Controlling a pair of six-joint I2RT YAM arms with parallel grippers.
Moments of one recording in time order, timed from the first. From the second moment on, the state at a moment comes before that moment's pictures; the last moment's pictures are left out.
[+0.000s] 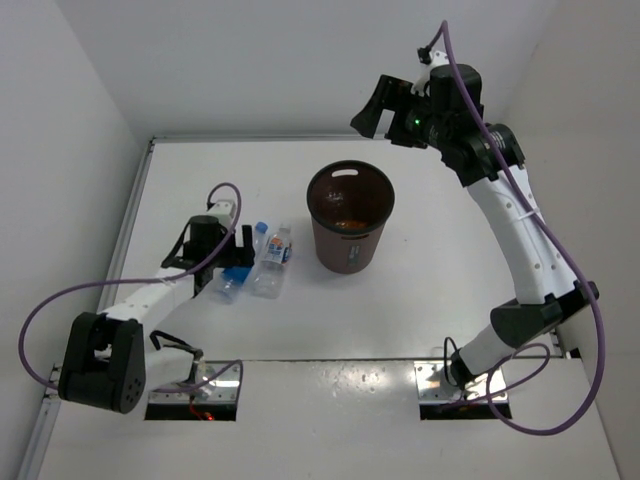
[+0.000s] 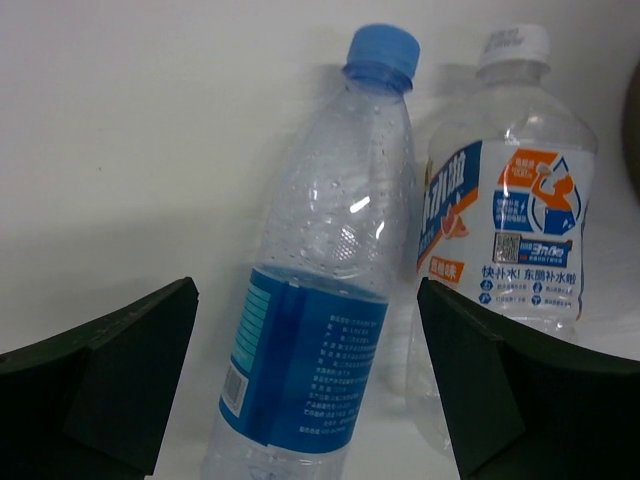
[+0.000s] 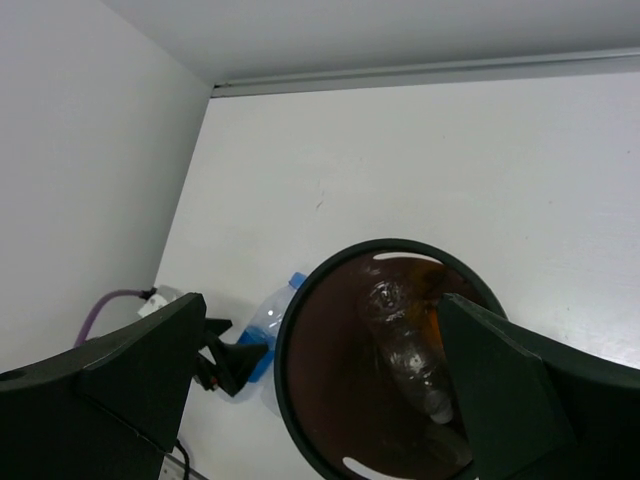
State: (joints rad) left arm -0.18 1.19 0.54 -0.01 0.03 -0.15; right arm 0.41 1.59 1.97 -0.75 -0.06 0.49
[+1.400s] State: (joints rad) left arm -0.25 1.30 0.65 -0.12 -0.03 -0.09; right arm 0.36 1.56 1.84 -0.70 -0.09 0.52
